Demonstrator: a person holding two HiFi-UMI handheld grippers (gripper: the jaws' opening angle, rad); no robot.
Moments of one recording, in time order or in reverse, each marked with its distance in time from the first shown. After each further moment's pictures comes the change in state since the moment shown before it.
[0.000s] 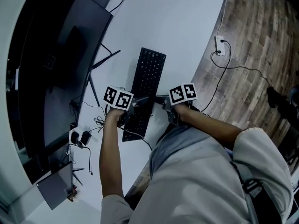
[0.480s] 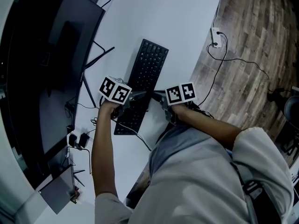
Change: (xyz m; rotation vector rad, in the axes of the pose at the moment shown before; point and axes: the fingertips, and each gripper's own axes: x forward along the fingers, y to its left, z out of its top) left arm 0.002 0.020 0.014 0.151 0.111 -0.040; right arm 0.012 -0.001 0.017 -0.074 -0.087 -0.074
